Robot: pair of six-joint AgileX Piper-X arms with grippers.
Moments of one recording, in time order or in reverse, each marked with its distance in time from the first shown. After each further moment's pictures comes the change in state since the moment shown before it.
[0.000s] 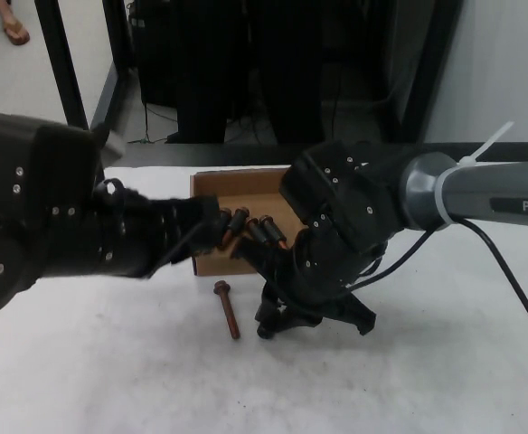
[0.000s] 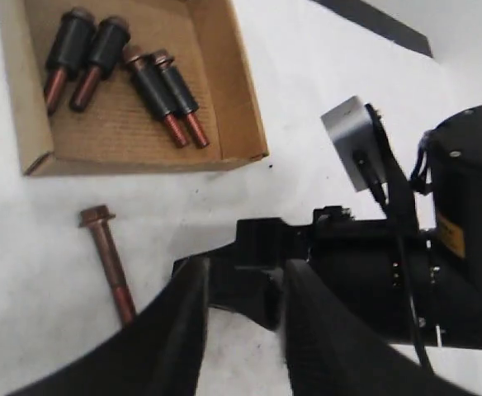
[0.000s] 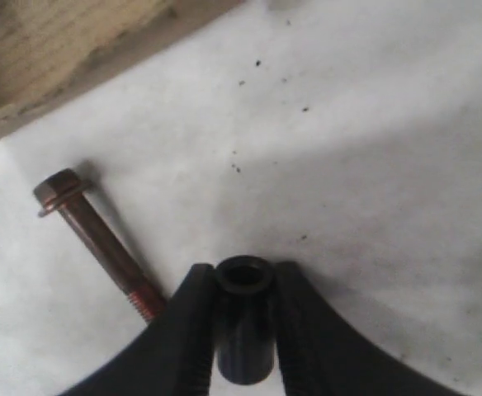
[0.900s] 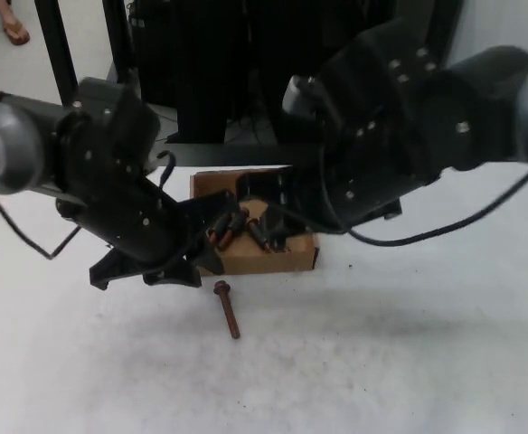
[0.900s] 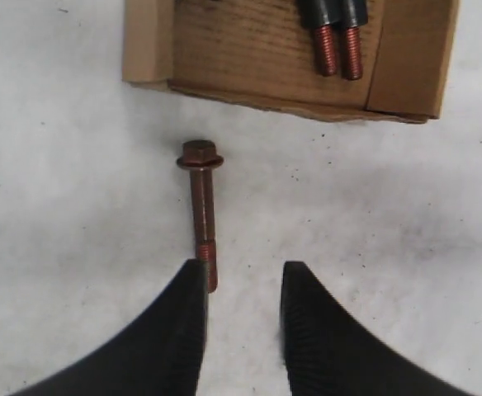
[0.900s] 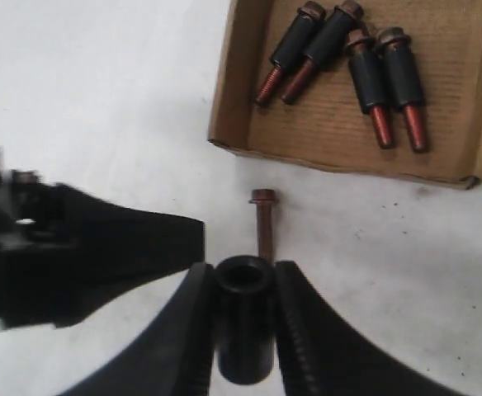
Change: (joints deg) left arm 0.4 18.6 -23.2 30.3 0.1 -0.9; right arm 0.2 -19.3 2.4 -0.7 3.1 -29.9
